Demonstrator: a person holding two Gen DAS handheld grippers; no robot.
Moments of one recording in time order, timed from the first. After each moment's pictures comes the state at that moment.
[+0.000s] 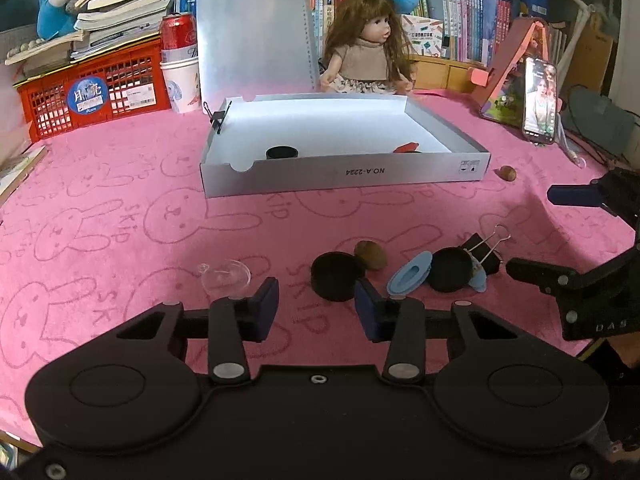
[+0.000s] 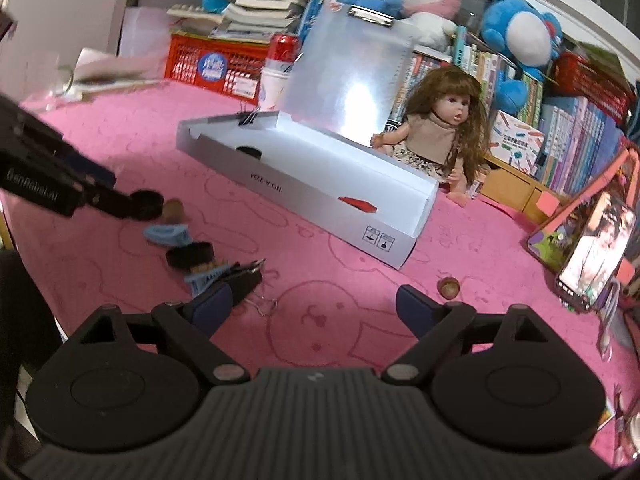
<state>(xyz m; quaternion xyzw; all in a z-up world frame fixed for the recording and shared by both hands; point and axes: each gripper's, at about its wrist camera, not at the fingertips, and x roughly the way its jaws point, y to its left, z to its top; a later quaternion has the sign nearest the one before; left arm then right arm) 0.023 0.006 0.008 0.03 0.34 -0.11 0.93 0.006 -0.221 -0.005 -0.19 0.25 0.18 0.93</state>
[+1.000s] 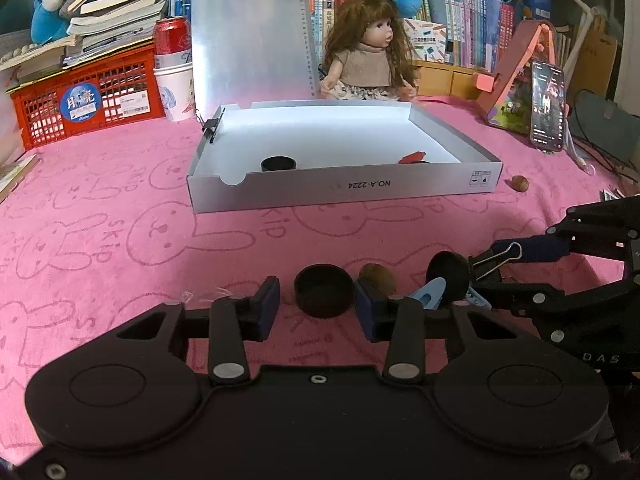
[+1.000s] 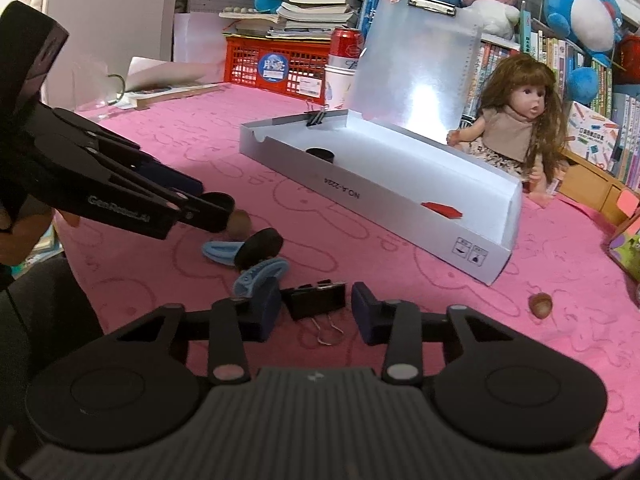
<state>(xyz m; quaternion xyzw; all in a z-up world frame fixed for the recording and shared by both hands) 0.046 -0.001 -0.004 0.03 0.32 -0.11 0.94 0.027 -0.203 -0.014 -0.14 0.27 0.28 0.91</state>
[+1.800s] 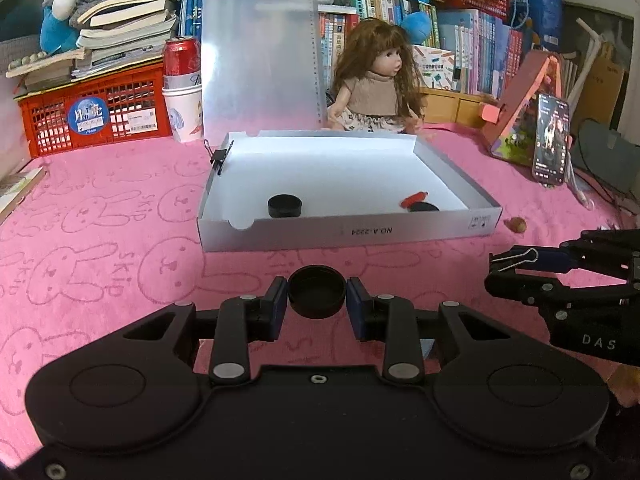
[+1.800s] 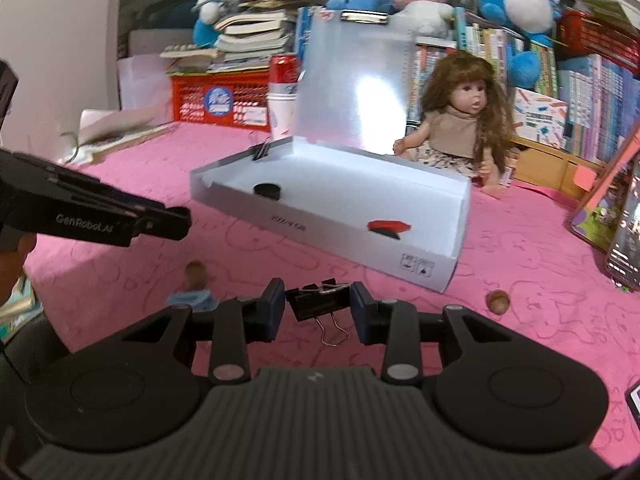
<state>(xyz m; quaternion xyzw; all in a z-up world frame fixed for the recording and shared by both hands) 0.057 0.003 0.029 0.01 0.31 -0.10 0.94 0.039 -0.221 0.010 -0.07 0.26 0.21 0.94</state>
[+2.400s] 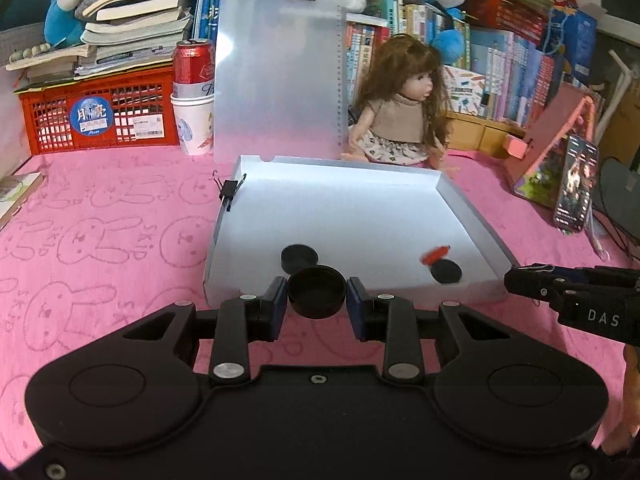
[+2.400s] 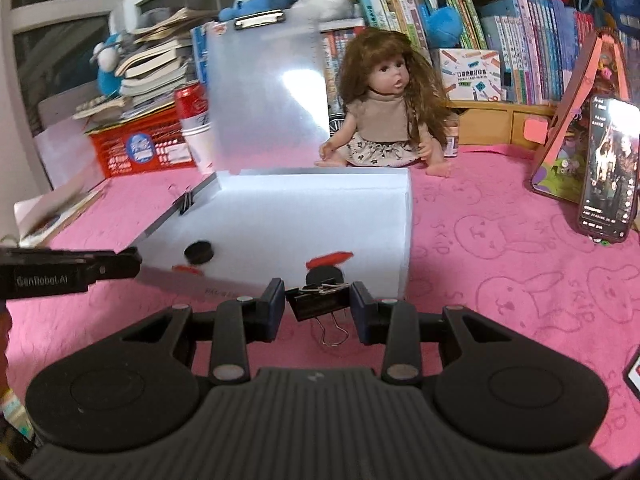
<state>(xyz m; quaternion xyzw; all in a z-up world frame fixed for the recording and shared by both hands) 0.125 0.007 0.060 -0.03 0.33 -0.08 0.94 0.102 -0.240 0.036 0.05 0.30 0.12 0.94</state>
